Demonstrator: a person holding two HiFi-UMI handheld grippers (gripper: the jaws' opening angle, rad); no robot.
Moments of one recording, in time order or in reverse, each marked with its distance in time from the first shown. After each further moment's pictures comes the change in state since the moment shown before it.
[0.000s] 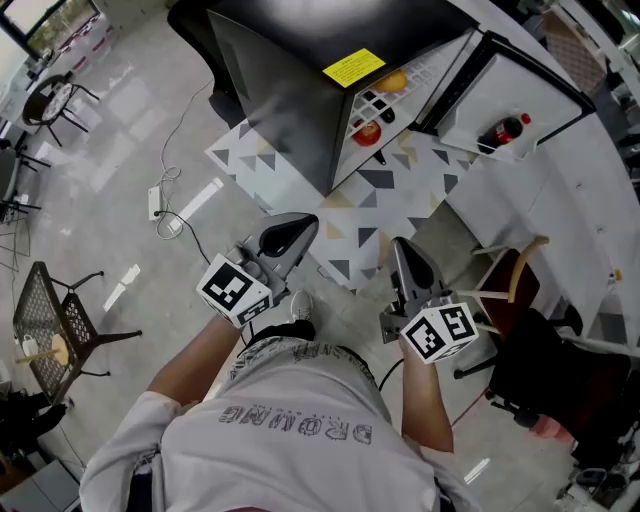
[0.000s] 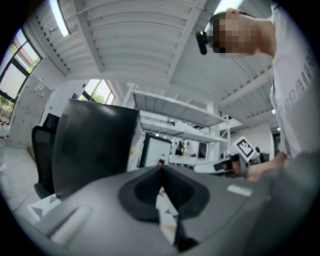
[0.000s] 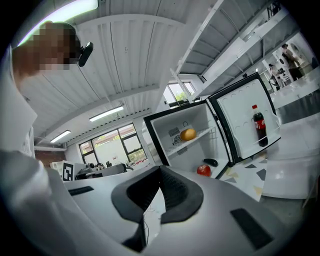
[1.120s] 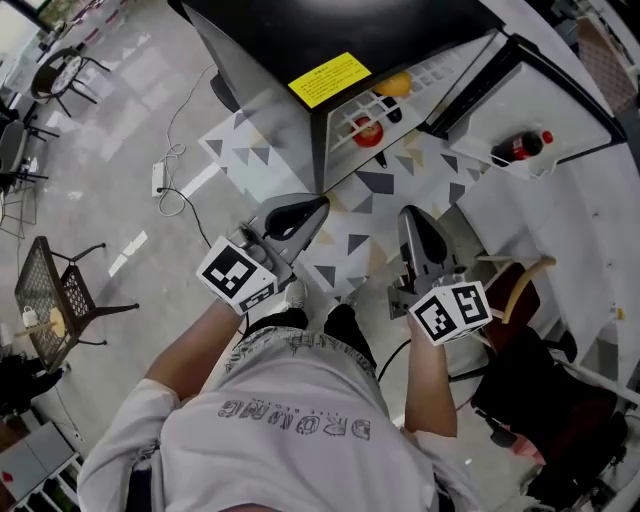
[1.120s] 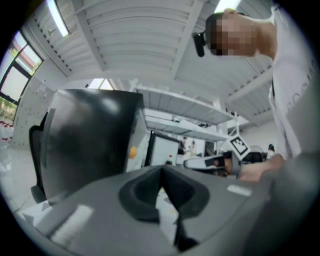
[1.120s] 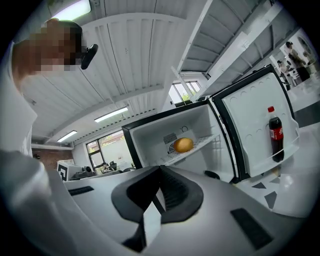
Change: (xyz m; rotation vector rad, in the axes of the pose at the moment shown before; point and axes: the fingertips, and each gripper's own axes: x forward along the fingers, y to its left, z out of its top) left arm 0.086 0.027 0.007 -0.001 0.013 0.054; right arm 0.064 -0.071 0.058 -0.034 -0.003 0.085
